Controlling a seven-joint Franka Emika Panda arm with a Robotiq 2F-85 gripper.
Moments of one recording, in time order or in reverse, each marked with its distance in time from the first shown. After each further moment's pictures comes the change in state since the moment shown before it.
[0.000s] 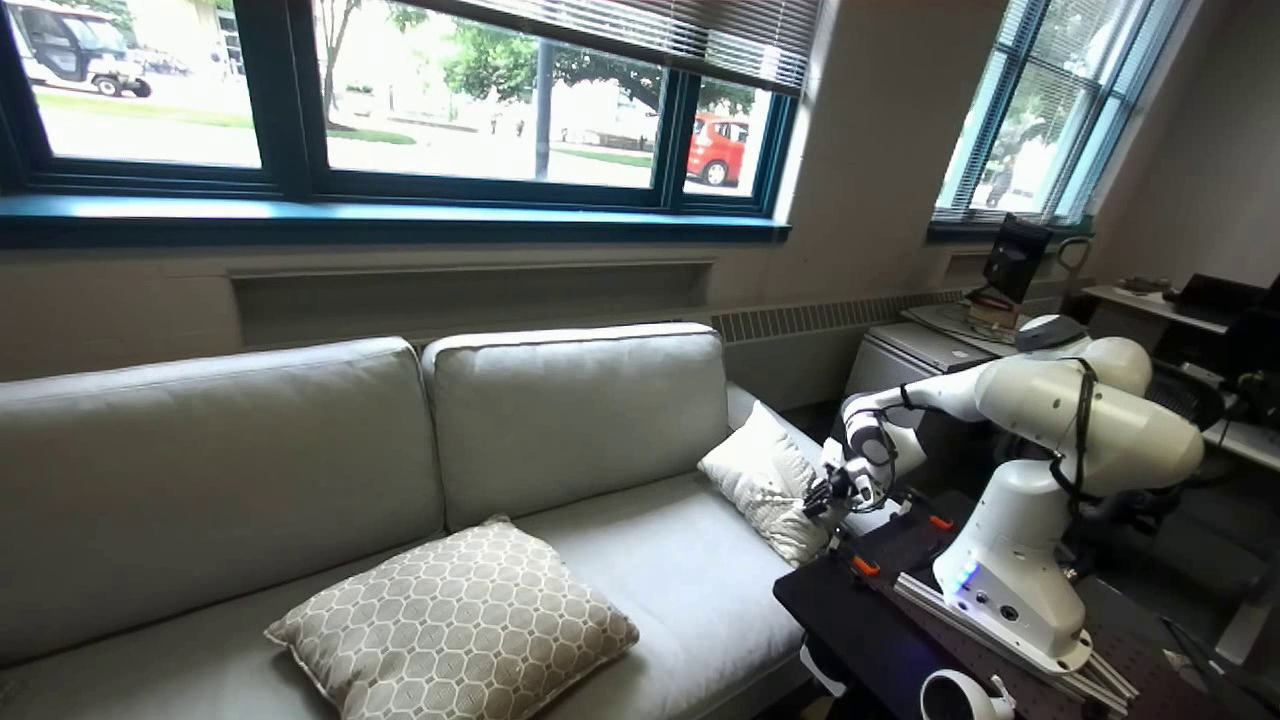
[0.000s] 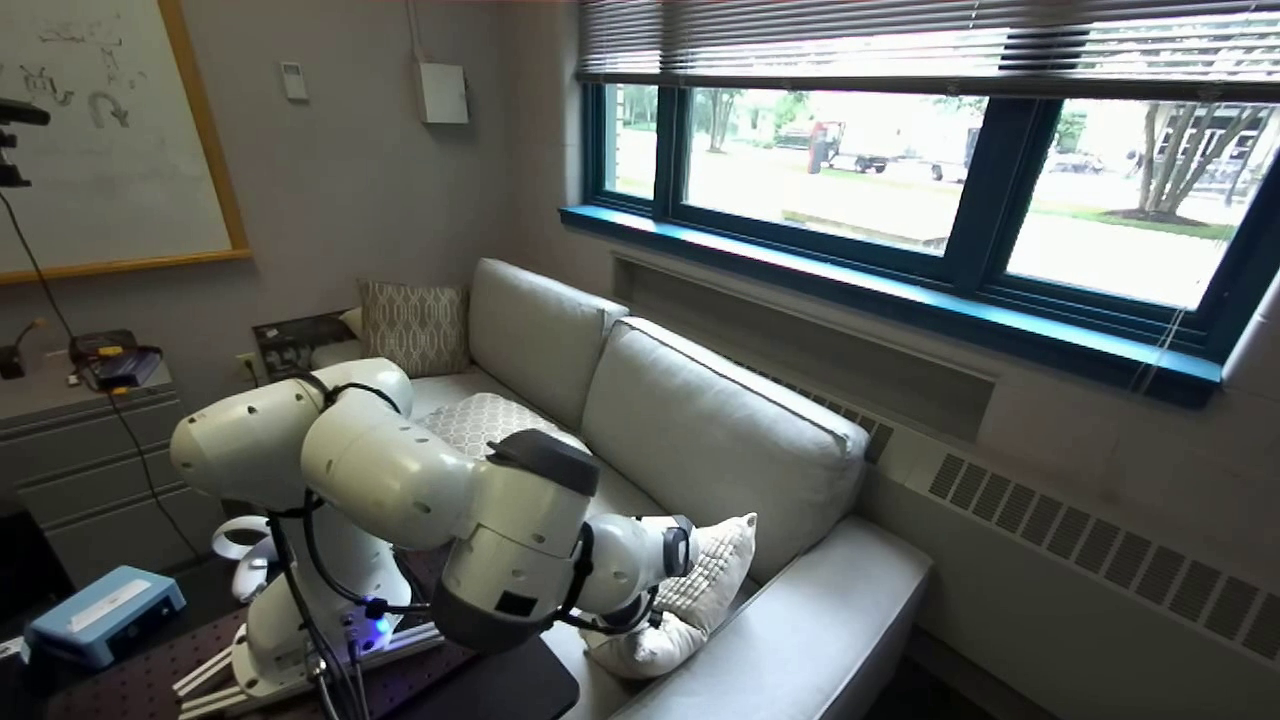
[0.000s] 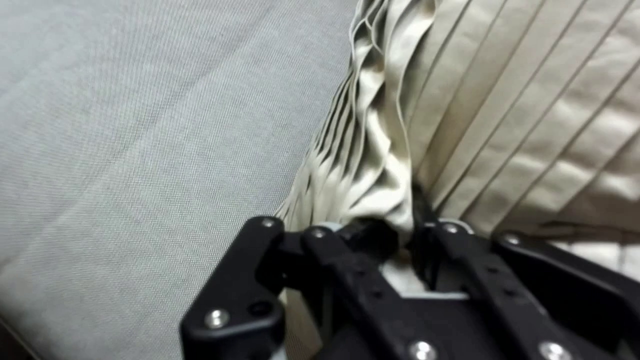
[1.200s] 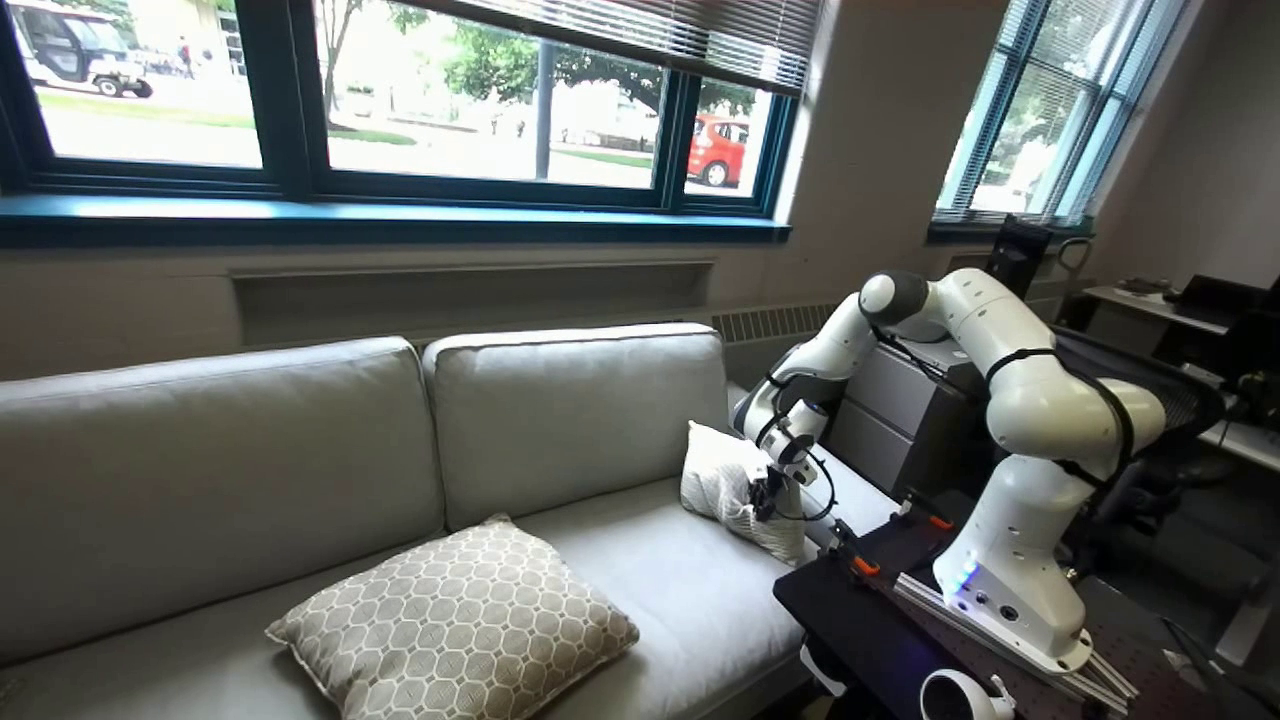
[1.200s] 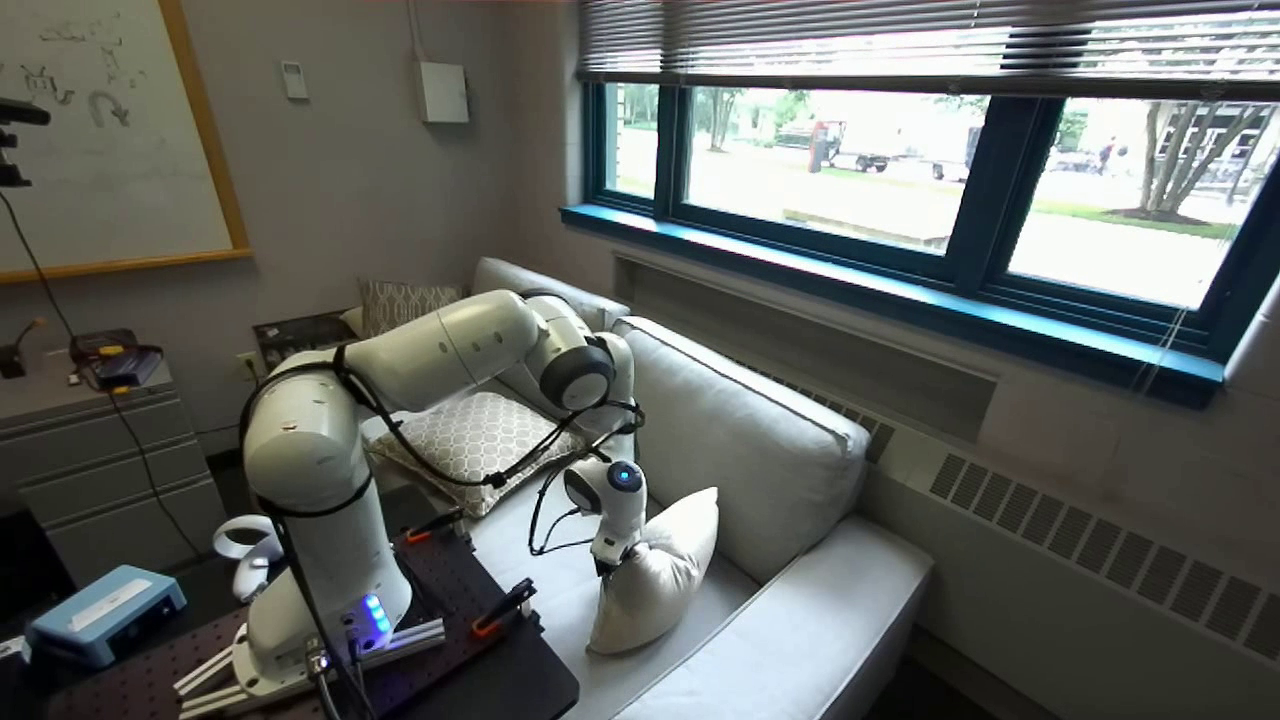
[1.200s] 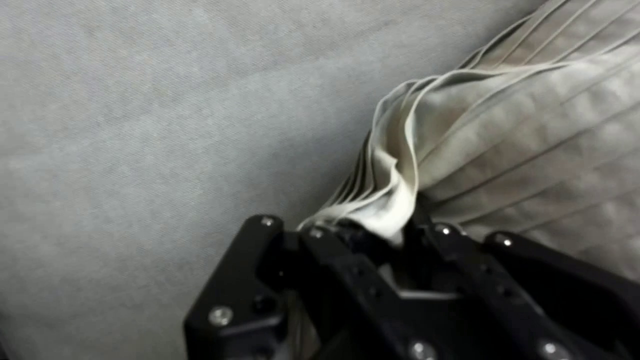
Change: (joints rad) arm 1.097 -0.268 -0.472 0.174 0.029 -0.101 0.350
